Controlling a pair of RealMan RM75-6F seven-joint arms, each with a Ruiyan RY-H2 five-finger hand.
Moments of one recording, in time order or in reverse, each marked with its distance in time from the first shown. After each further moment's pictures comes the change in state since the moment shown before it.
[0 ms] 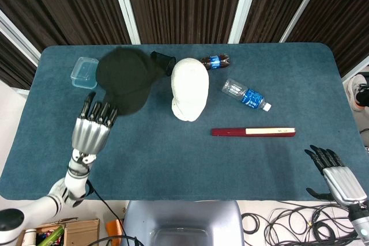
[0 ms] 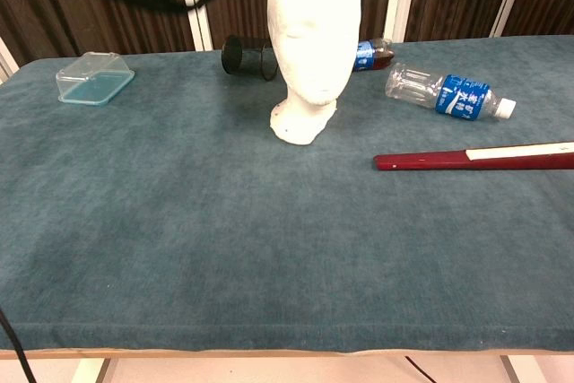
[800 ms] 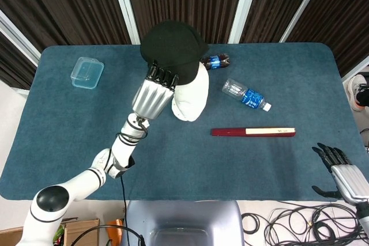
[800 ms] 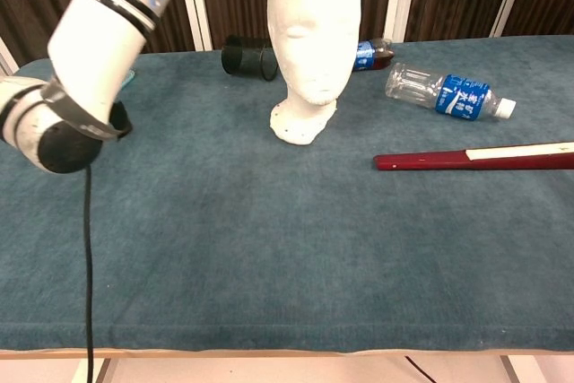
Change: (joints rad) left arm -0.367 -0.207 -0.147 0.271 -0.097 -0.356 0.060; right arm 0.000 0.032 0.005 0.026 0.007 -0.001 0.107
